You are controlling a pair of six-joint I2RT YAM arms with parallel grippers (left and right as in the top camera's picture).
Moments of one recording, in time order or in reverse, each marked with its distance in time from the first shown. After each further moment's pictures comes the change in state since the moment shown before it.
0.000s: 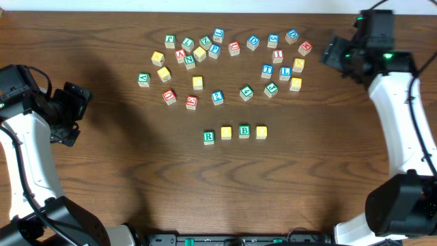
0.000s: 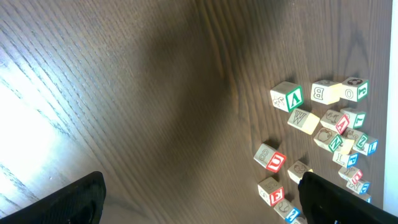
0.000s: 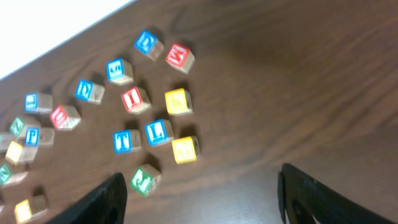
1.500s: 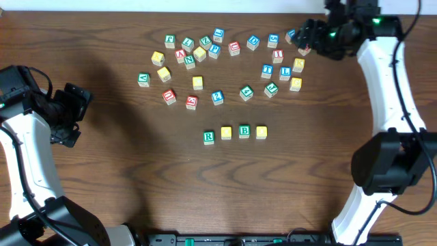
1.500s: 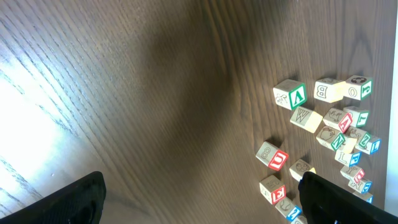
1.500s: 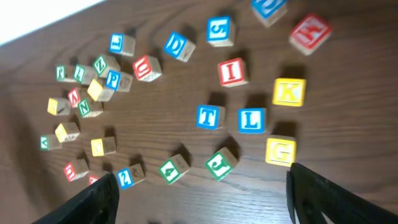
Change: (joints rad) left arm 0.000 0.000 -0.001 -0.011 0.000 0.000; right arm 0.076 0.313 0.386 -0.182 -0.314 -0.117
